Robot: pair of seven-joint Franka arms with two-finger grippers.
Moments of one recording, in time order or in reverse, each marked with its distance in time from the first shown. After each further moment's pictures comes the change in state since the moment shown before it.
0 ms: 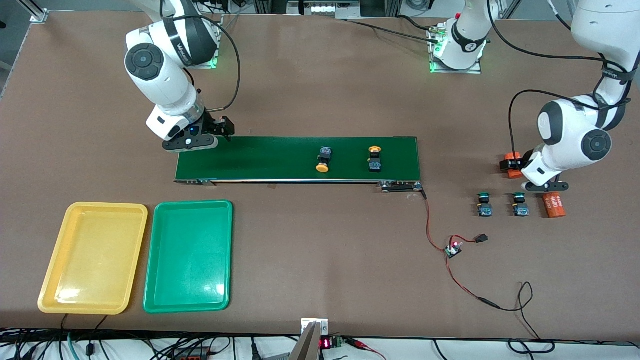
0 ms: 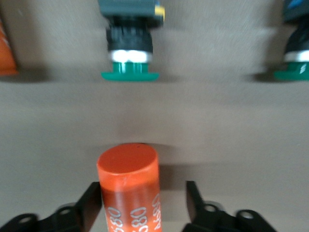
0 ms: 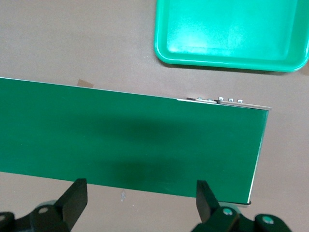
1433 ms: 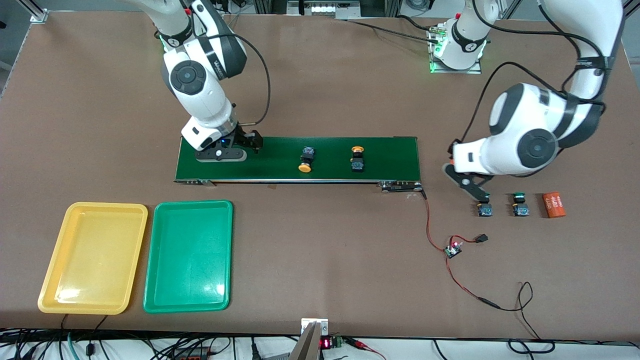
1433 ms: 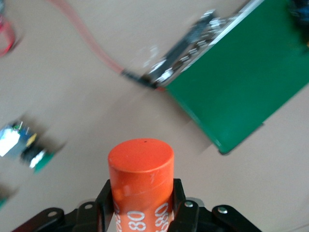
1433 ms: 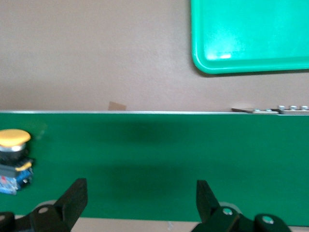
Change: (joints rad) left arm -0.009 -0.070 -0.500 0.360 -0.002 -0.528 0.351; right arm 0.109 0.193 0.003 0.139 0.000 0.091 0.235
